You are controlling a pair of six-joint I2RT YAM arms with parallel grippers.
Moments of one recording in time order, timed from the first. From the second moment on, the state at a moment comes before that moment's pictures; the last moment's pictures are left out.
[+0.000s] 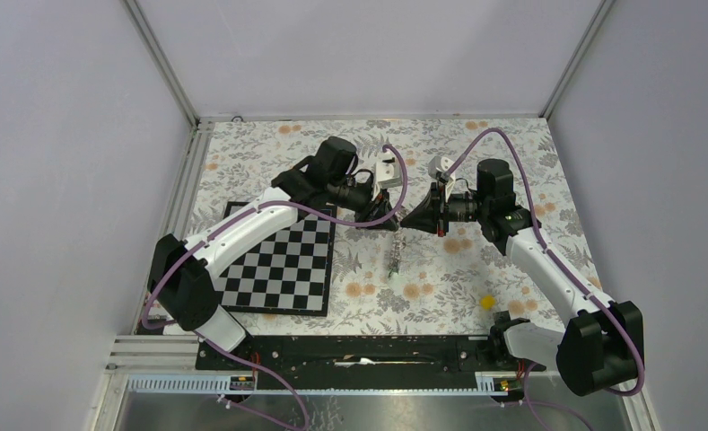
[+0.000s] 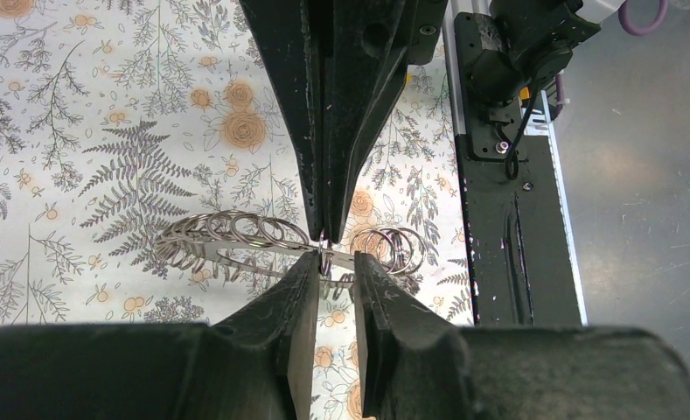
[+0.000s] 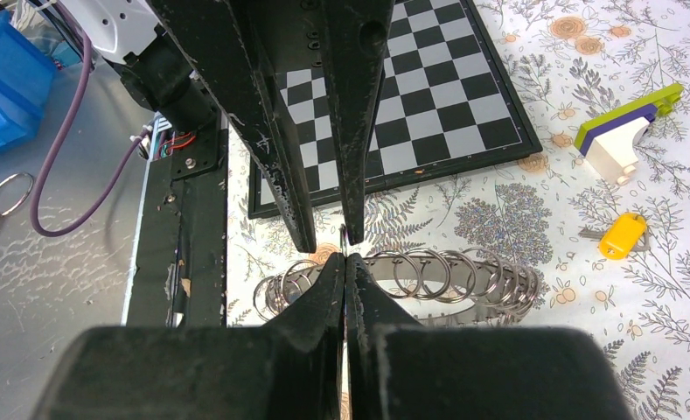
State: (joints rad) left arm -0.72 1.57 1.37 -0.43 0.86 0.31; right arm 0.28 1.18 0.82 -0.09 -1.15 -0.16
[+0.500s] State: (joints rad) left arm -0.72 1.58 1.37 -0.43 0.86 0.30; right arm 0.28 1.18 0.82 -0.09 -1.15 -0.16
